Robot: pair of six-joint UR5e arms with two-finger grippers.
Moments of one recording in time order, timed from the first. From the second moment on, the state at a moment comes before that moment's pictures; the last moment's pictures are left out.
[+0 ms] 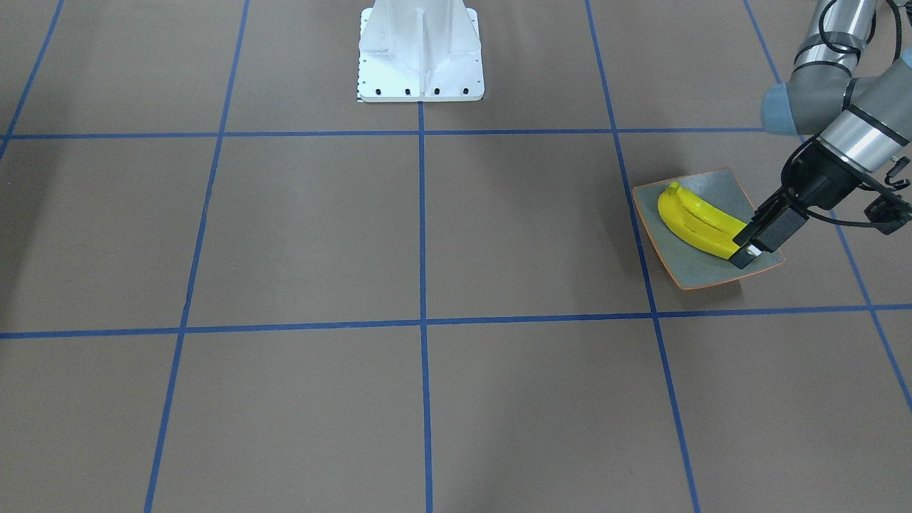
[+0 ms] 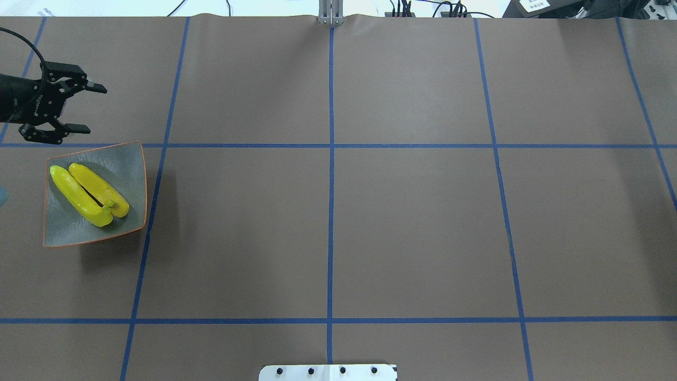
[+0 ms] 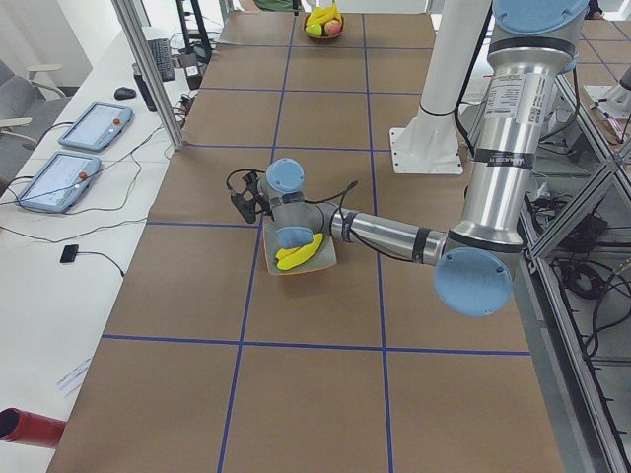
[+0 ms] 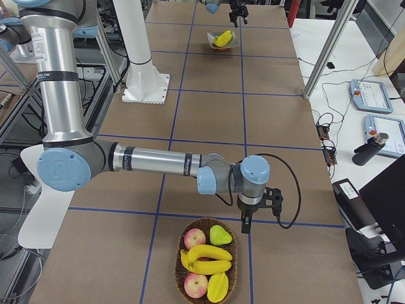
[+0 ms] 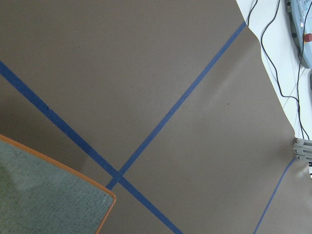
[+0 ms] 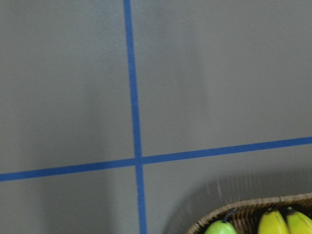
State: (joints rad) left arm -1.08 -1.71 -1.59 -2.68 -2.20 -1.96; right arm 1.53 -1.48 1.36 -1.38 2.21 0.19
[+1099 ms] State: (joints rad) left arm -1.07 -1.72 -1.59 -2.68 -2.20 -1.95; right arm 1.53 -1.56 1.35 -1.59 2.21 -0.27
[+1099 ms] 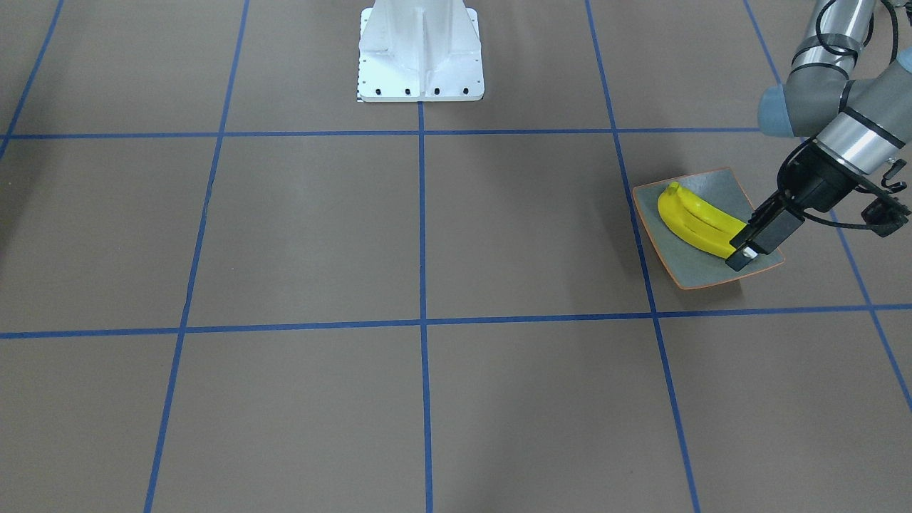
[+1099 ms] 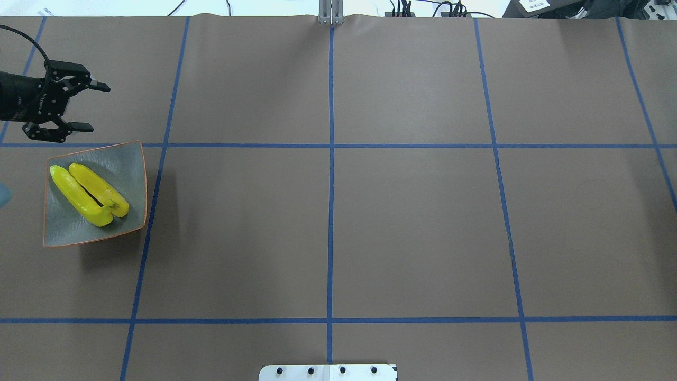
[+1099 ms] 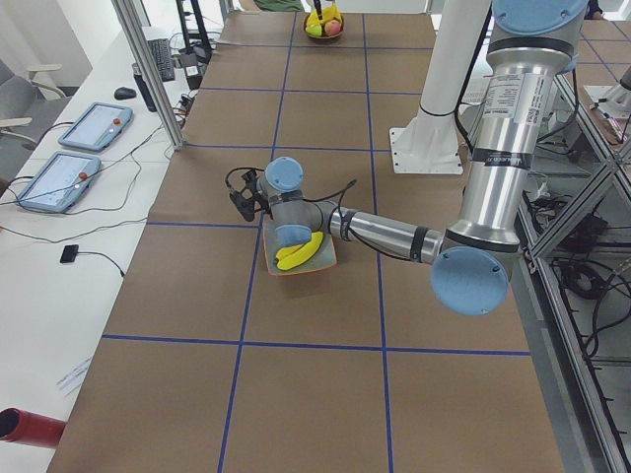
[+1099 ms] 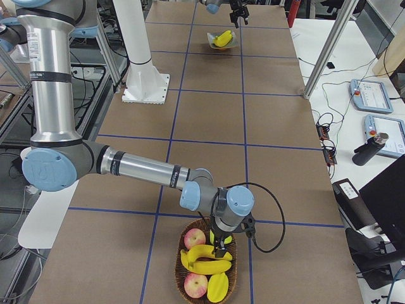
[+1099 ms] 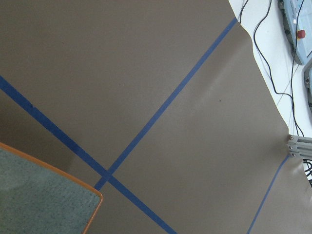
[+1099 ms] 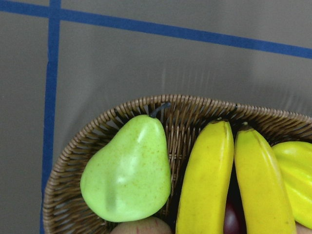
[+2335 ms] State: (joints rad) left arm -1.07 -1.72 -1.59 -2.68 -2.20 -1.91; right arm 1.52 -1.57 1.30 -1.59 2.20 -0.29
